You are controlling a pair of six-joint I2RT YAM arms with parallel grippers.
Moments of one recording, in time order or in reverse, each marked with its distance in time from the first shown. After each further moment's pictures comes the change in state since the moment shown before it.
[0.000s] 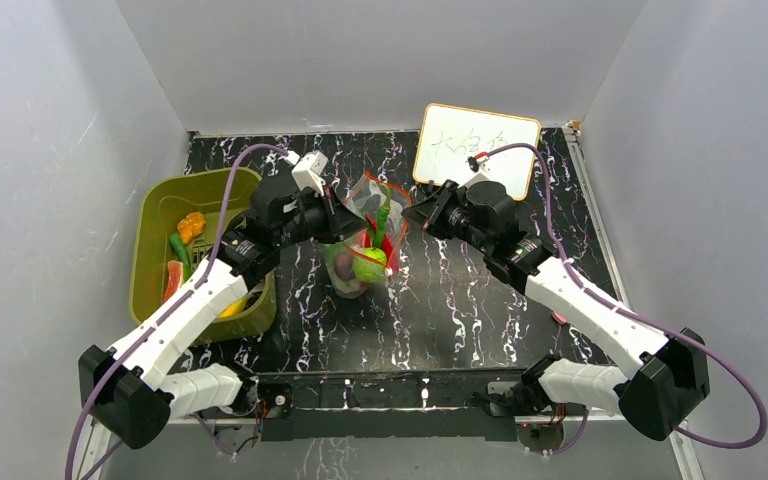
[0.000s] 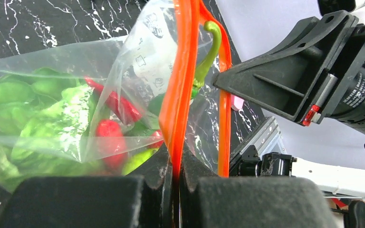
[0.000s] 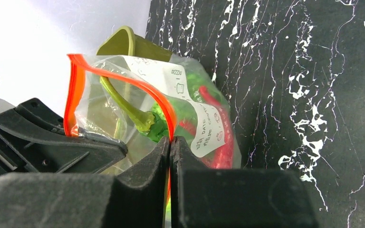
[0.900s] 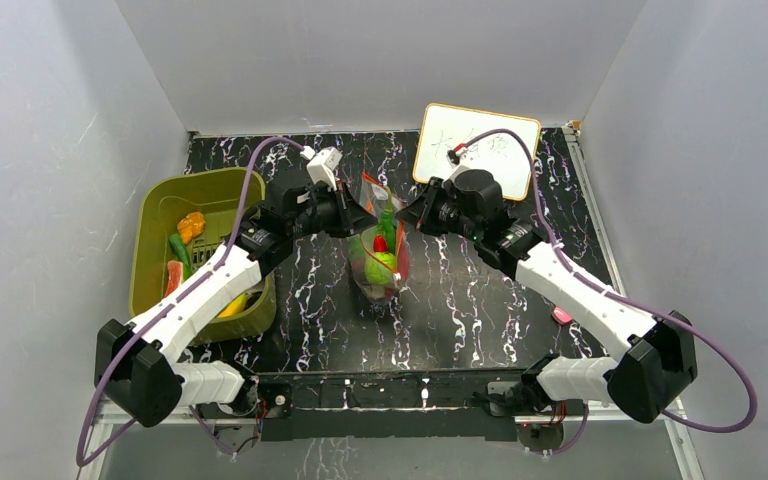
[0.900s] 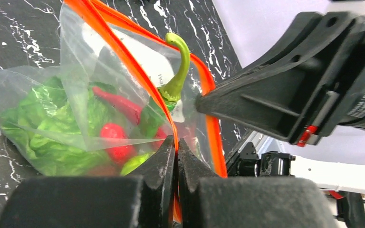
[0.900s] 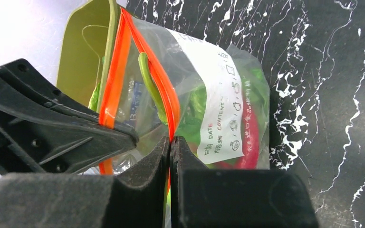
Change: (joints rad) left arm 0.000 0.120 0.026 0.093 0.075 -0.006; right arm 0.000 0.096 0.093 -0.088 -0.086 -0.152
